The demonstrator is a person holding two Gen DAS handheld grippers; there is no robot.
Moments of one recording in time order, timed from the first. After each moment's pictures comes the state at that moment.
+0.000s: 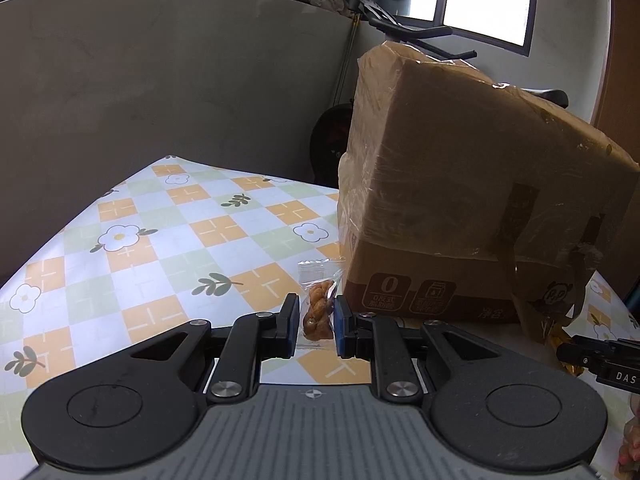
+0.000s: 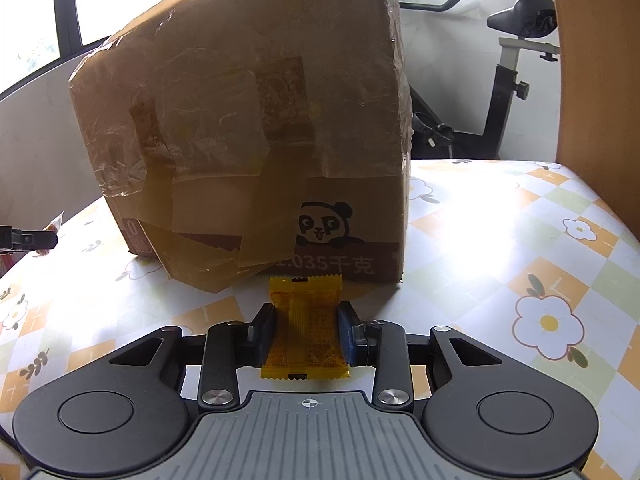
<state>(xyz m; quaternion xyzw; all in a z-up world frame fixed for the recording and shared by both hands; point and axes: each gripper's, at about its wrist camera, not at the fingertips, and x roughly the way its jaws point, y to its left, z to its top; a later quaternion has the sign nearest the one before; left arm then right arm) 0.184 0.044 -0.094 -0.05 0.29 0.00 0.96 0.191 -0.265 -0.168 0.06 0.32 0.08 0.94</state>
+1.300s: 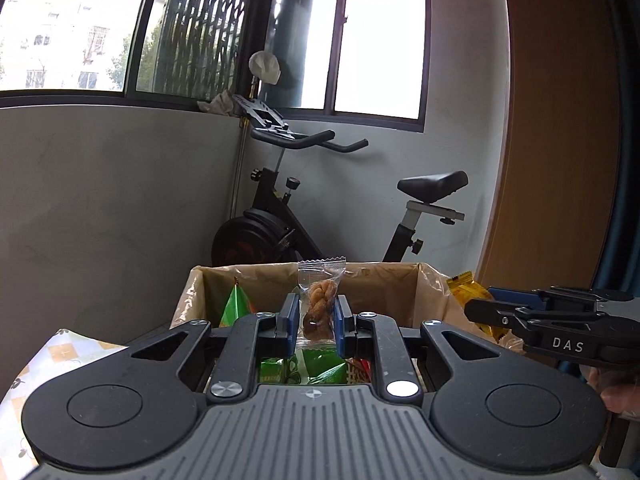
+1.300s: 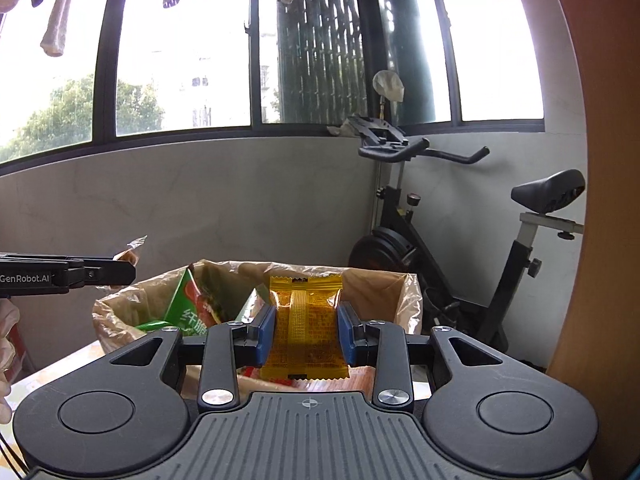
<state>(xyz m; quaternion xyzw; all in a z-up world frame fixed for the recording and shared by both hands) 0.270 -0.057 0.033 -0.01 0.16 -0.13 0.98 0.273 -0.268 0.020 -0.01 0.17 0.11 0.98</state>
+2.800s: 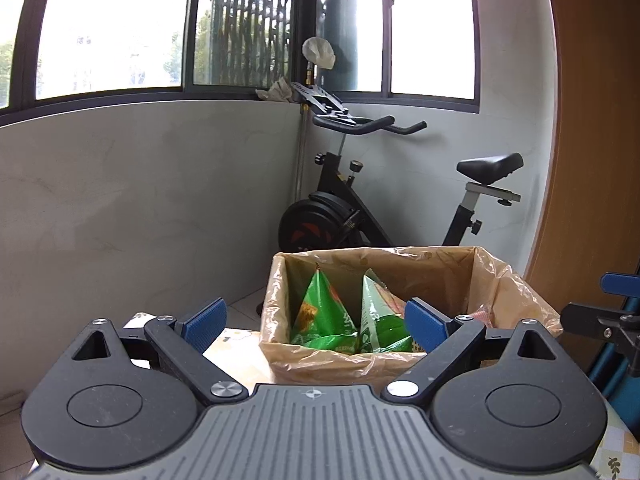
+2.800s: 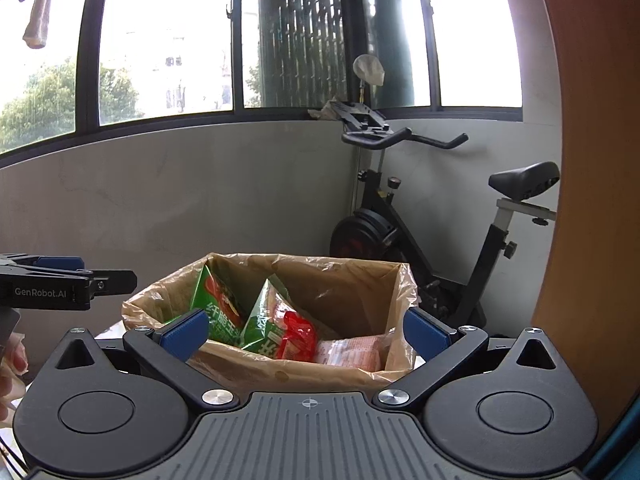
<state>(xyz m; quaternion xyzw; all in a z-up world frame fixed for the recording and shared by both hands) 0.209 -0.026 0.069 0.02 0.20 -0.02 0.98 0.202 -0.240 0.063 0.01 0.19 0.06 0.98</state>
